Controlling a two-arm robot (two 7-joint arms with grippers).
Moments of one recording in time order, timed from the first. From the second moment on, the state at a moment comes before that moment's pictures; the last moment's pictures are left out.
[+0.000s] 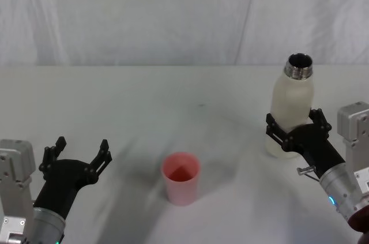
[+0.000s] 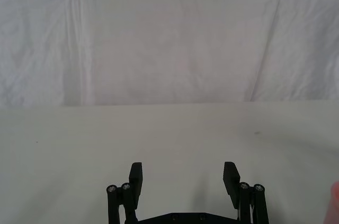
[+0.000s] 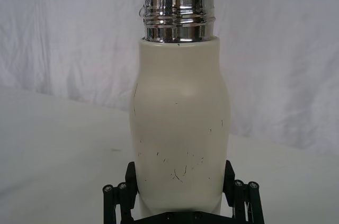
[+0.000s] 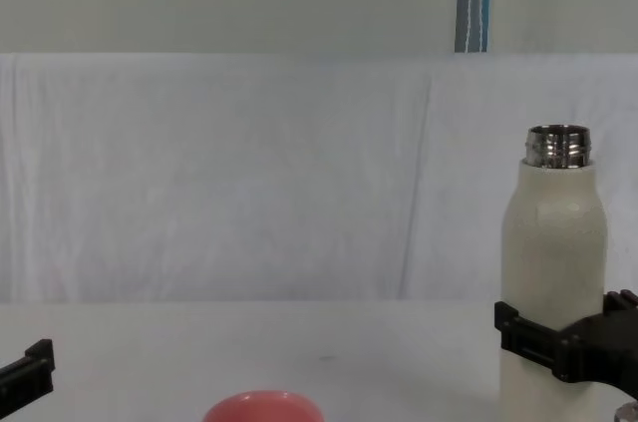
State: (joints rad) left arm 0.27 0.24 0.04 -1.85 -0.25 -0.02 -0.02; right arm 0.10 0.14 -0.19 -1.47 0.09 -0.14 0.20
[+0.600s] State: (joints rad) left arm 0.27 0.24 0.04 -1.85 -0.25 -0.02 -0.02; right arm 0.13 0.14 -0.20 -1.43 0.11 -0.10 0.22
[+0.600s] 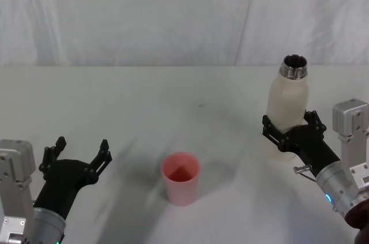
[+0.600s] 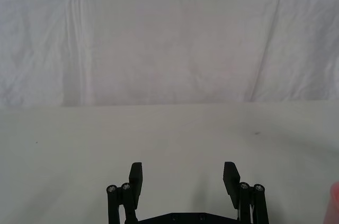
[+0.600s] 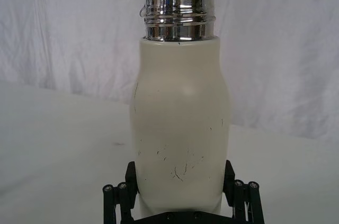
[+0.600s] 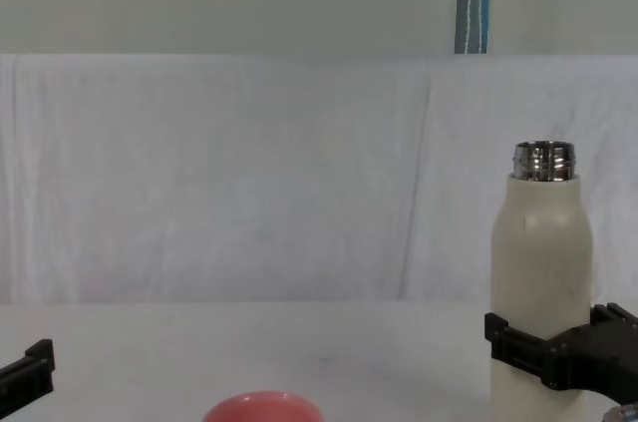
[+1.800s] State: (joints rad) left arm 0.27 0.24 0.04 -1.85 -0.25 -0.02 -0.02; right arm 0.13 0.14 -0.20 -1.43 0.11 -0.09 0.22
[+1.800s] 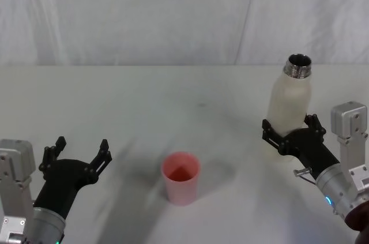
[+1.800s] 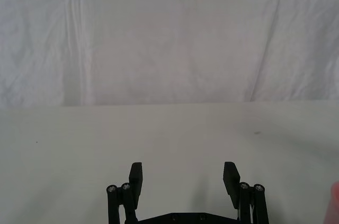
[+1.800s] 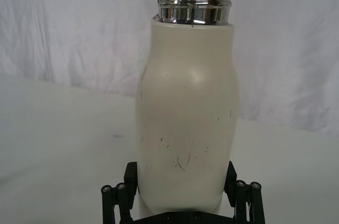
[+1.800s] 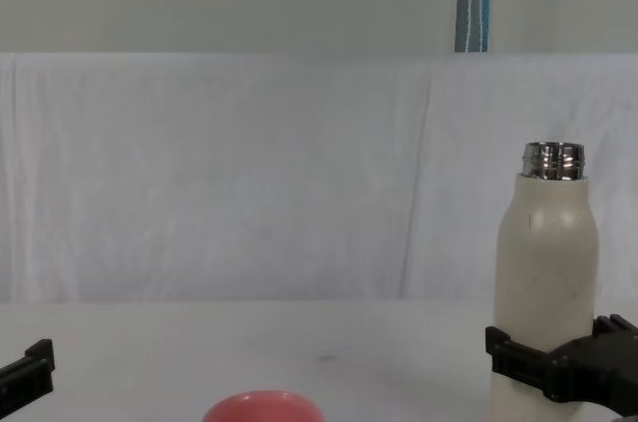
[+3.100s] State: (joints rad) left arm 0.27 0.24 0.04 -1.85 -0.25 -0.02 -0.02; right arm 0.10 0.18 -0.20 -1.48 0.18 -0.08 0.26
